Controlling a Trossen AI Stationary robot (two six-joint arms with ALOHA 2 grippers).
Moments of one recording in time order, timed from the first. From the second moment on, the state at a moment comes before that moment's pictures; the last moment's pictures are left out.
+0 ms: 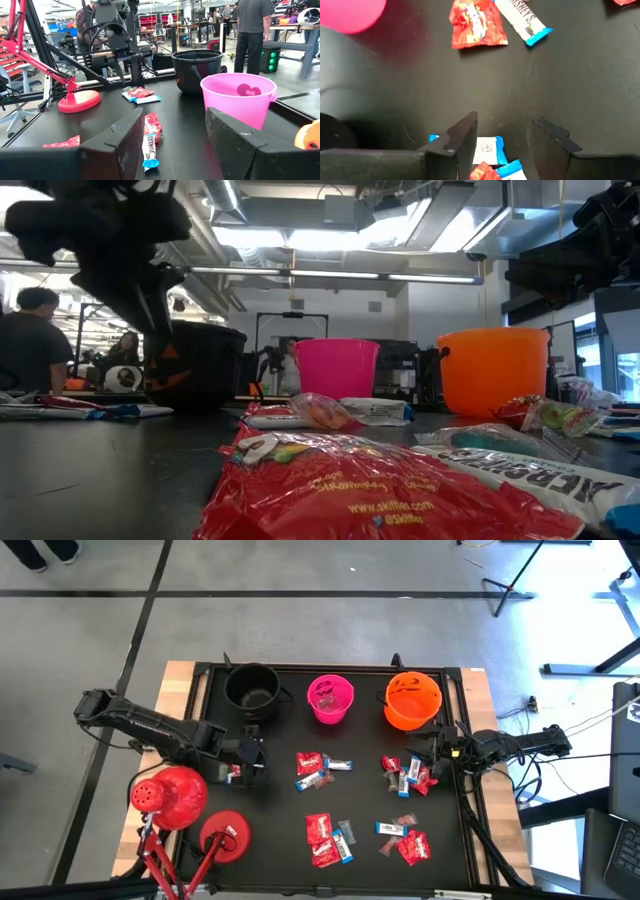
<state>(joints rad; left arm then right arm) -0.19 1.11 0.67 -0.58 -0.19 -0.10 0.24 0.00 0.07 -0.06 0.37 0.11</state>
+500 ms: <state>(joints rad) -0.27 0.97 0.50 -0.54 -0.21 -0.28 0.24 0.00 0.07 -0.06 0.37 0.11</state>
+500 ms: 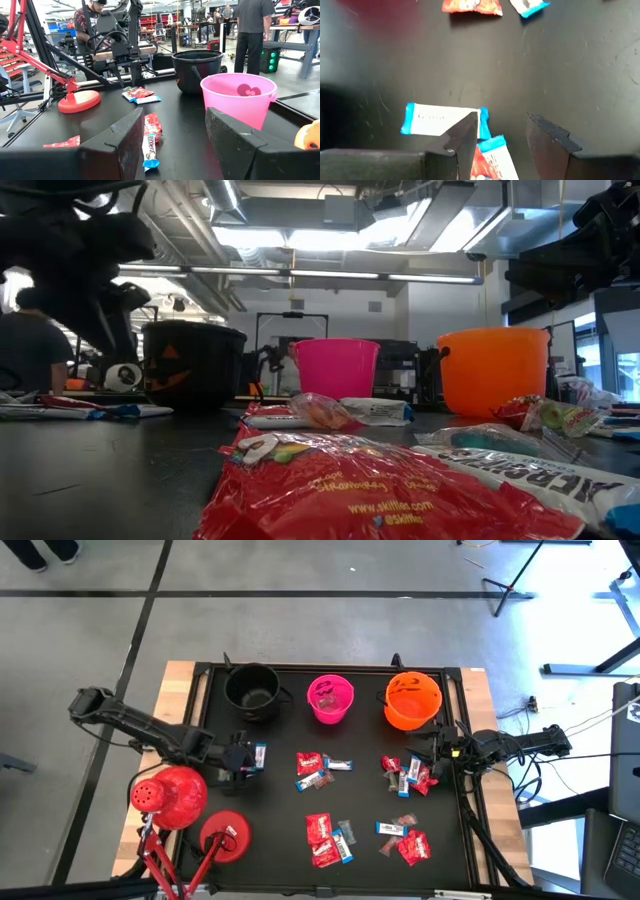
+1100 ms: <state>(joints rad) -0.41 0.96 0.45 -0.54 -0.27 -0.36 0.24 0.00 0.07 -0.06 0.37 0.11</state>
